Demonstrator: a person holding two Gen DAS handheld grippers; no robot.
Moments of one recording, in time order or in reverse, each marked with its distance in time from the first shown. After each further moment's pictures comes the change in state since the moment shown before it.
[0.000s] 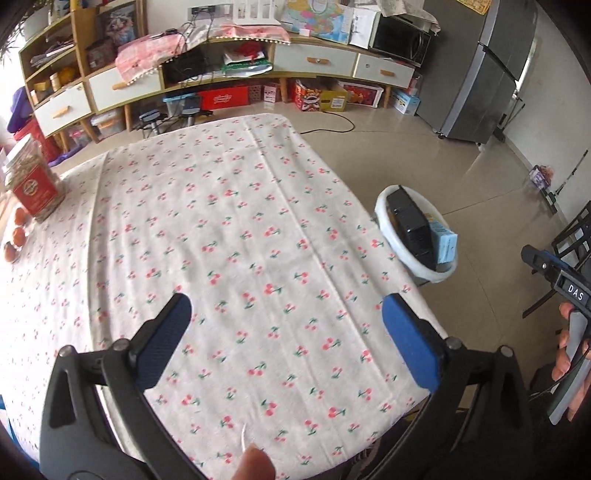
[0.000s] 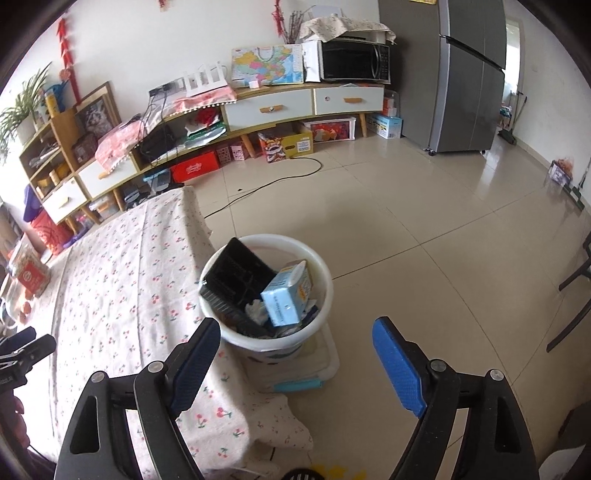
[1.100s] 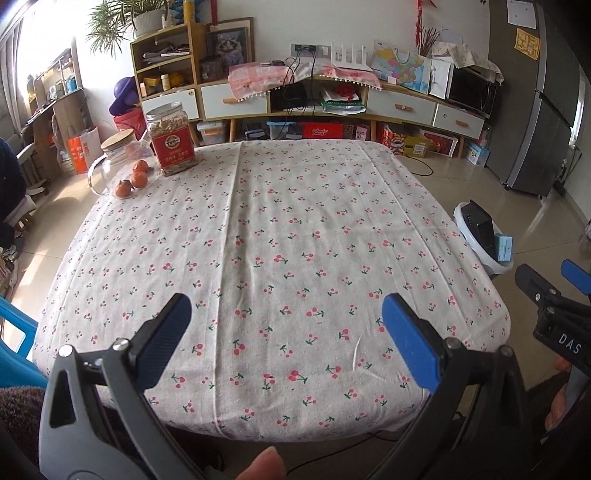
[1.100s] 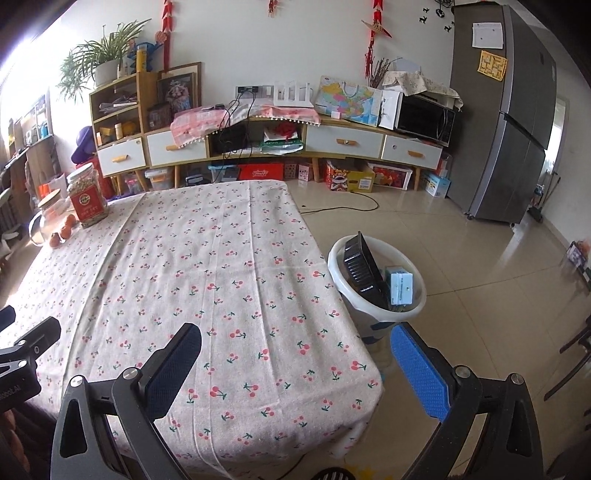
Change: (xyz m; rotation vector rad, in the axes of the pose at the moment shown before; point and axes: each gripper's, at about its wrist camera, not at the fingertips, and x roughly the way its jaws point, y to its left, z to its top) left arm -0.078 0.067 -0.110 -0.161 -0.198 0.268; right arm -0.046 0.158 -0.097 -0.248 -0.155 0.037
